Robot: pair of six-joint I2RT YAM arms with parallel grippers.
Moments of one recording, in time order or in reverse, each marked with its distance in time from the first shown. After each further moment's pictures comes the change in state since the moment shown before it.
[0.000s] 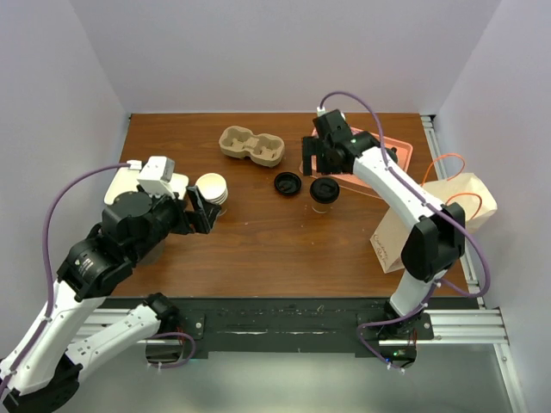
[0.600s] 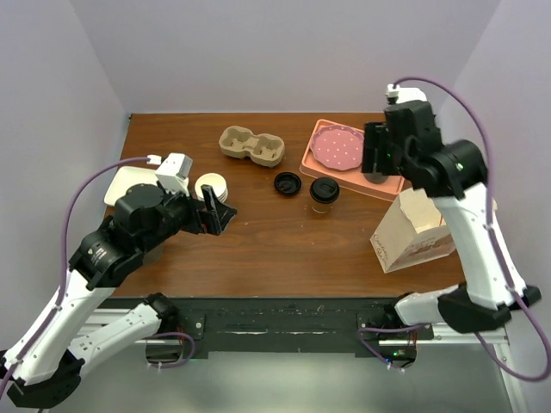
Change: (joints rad) left arm 0.000 0.065 -0.008 0.060 0.163 -0.010; right arm -0.008 -0.356 0.361 -0.512 0.176 -0.035
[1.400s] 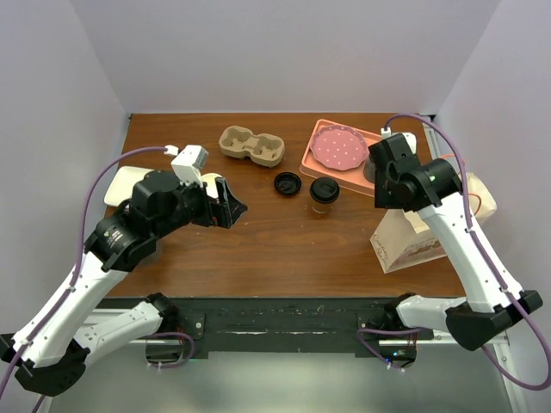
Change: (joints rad) left arm 0.000 0.106 0.045 0.010 0.051 -0.007; right arm -0.033 -0.143 -0.402 -0.045 0.070 0.072
